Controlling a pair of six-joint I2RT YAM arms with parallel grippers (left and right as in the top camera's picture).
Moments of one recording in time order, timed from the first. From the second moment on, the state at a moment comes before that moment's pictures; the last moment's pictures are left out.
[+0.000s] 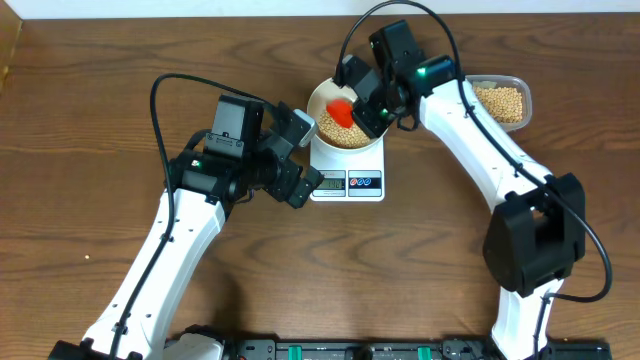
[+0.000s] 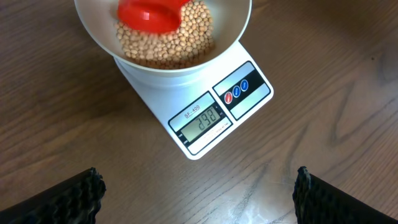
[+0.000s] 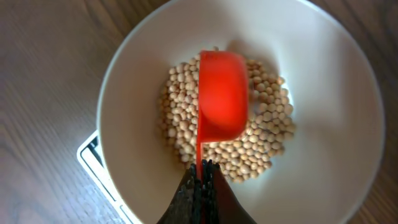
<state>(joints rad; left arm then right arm) -0.29 1.37 1.13 -0.78 0.36 0.29 0.44 2.04 1.78 -0.88 -0.28 -0.37</state>
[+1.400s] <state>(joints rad) -0.29 1.37 1.13 -0.78 0.36 0.29 0.25 2.05 1.79 -0.87 -0.61 -0.27</state>
